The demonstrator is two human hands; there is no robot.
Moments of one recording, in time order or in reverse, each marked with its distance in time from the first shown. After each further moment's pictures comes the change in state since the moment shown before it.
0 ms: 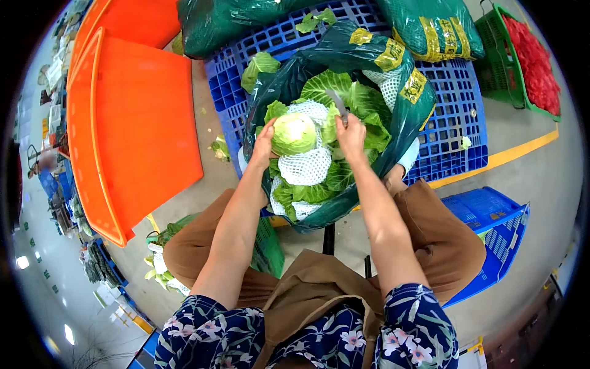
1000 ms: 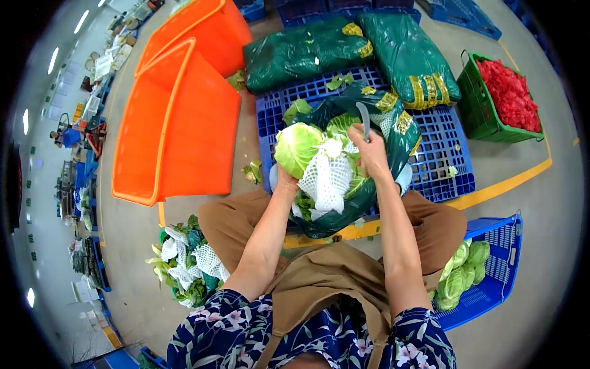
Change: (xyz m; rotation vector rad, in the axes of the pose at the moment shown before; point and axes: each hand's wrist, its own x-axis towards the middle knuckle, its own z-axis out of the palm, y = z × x) left_hand -0.188 0.111 0.065 -0.891 -0.378 0.210; right_hand -0.060 -0.171 -0.186 0.650 -0.307 0.202
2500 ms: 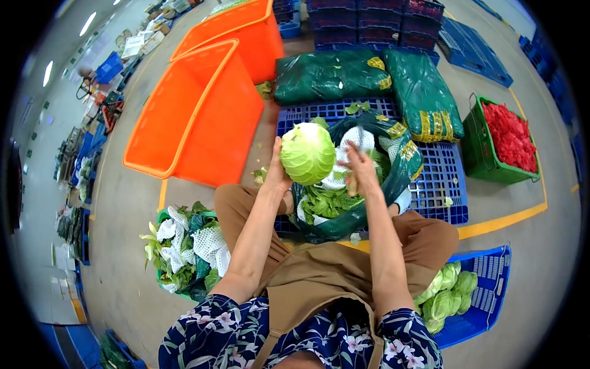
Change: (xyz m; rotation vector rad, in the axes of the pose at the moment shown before) left_hand -0.093 0.063 0.083 0.287 -0.012 0.059; right_hand -0.047 0.002 0.038 0.275 -0.308 0.023
